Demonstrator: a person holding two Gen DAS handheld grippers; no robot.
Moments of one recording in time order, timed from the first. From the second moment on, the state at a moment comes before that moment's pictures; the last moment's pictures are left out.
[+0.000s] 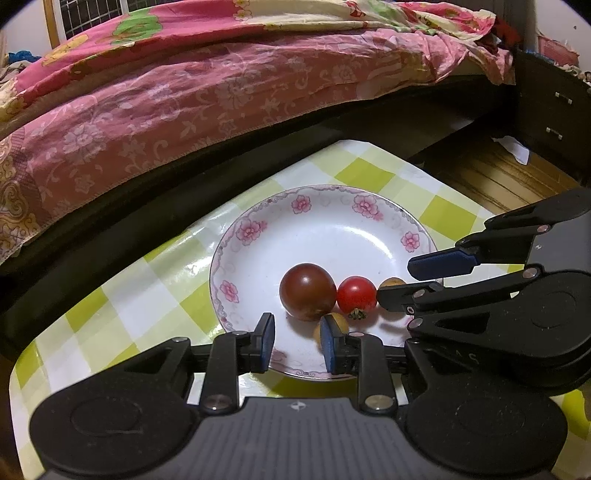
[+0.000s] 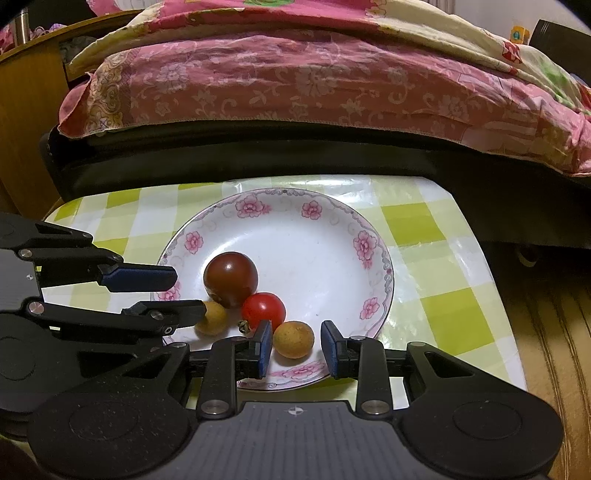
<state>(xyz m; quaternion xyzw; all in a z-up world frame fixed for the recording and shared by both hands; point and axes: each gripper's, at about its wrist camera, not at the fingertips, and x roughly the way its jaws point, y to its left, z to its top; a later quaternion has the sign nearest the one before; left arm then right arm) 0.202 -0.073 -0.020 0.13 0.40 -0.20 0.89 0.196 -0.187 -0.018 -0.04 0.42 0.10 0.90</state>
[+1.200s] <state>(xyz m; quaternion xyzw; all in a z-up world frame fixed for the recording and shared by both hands) 0.193 -0.063 -0.006 0.12 0.38 -0.20 0.89 0.191 -0.187 -0.009 -0.05 0.40 0.10 0.91</state>
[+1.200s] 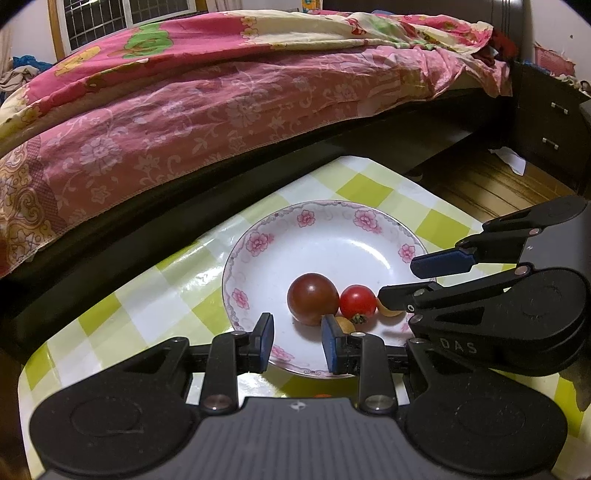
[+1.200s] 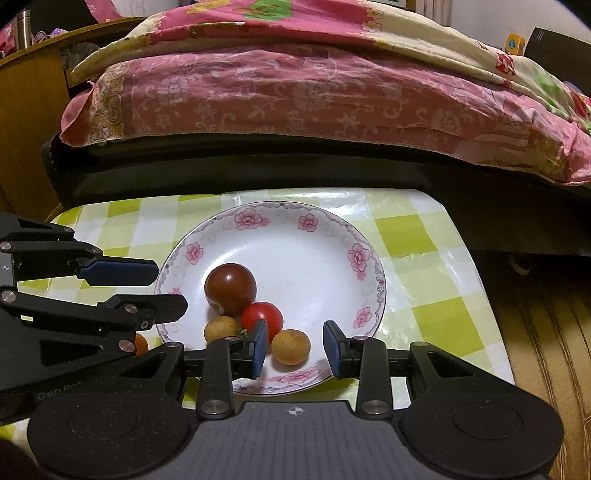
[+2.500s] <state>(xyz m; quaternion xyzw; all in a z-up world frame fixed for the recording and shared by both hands) 0.108 0.013 -0.011 0.14 0.42 -0.28 0.85 0.109 -0.137 -0.015 -0.11 0.44 0.27 0.85</state>
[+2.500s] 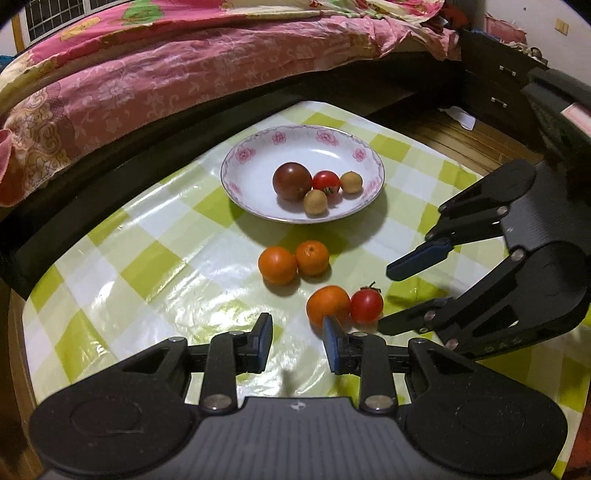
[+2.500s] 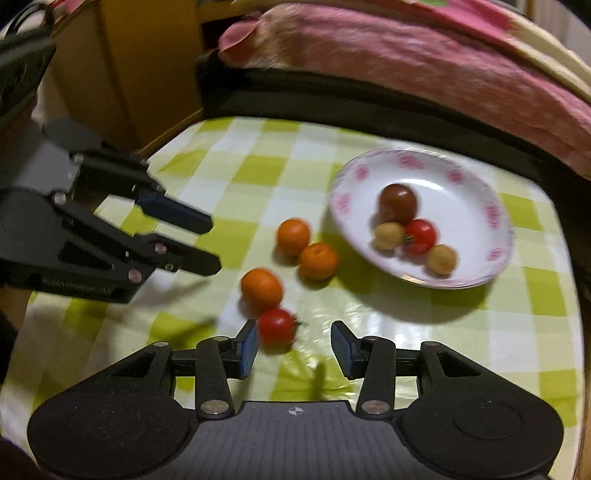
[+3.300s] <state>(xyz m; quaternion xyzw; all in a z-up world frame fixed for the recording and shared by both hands) 0.120 -0.021 -0.031 0.16 0.43 -0.31 0.83 0.128 -0.144 -0.025 -0.11 0.48 0.24 0.84</state>
